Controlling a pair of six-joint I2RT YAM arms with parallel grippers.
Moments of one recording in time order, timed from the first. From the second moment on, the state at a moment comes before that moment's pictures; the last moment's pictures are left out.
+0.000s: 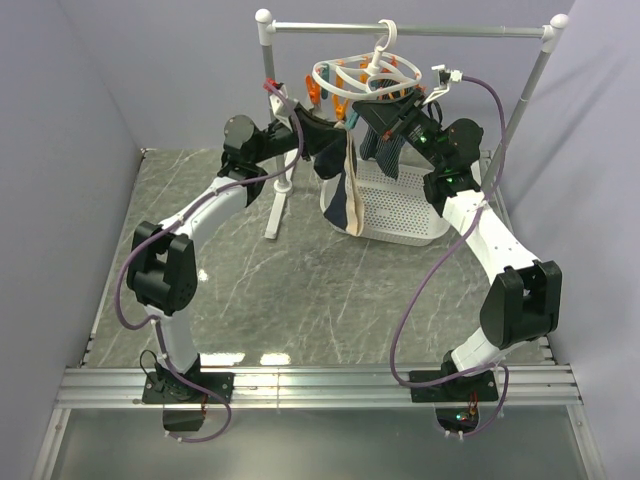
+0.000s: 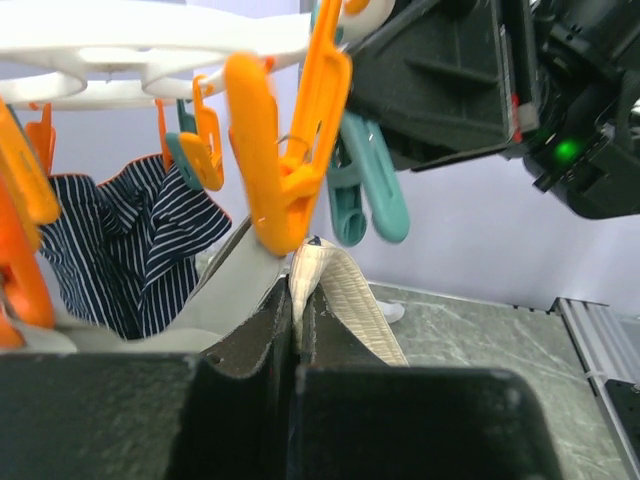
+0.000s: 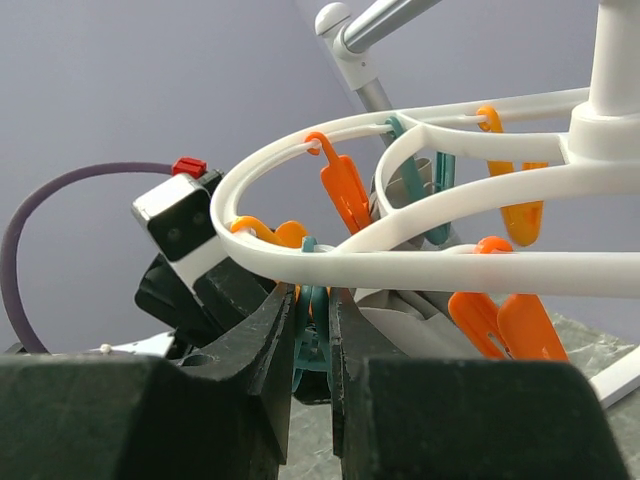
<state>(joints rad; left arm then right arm) -0.42 1.88 1.58 0.78 0.87 -0.41 0.24 1.58 1.39 0.69 -0.62 0.86</state>
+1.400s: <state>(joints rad) -0.47 1.90 1.72 0.41 0.69 -0.36 0.27 1.57 1.39 0.61 -0.46 0.66</state>
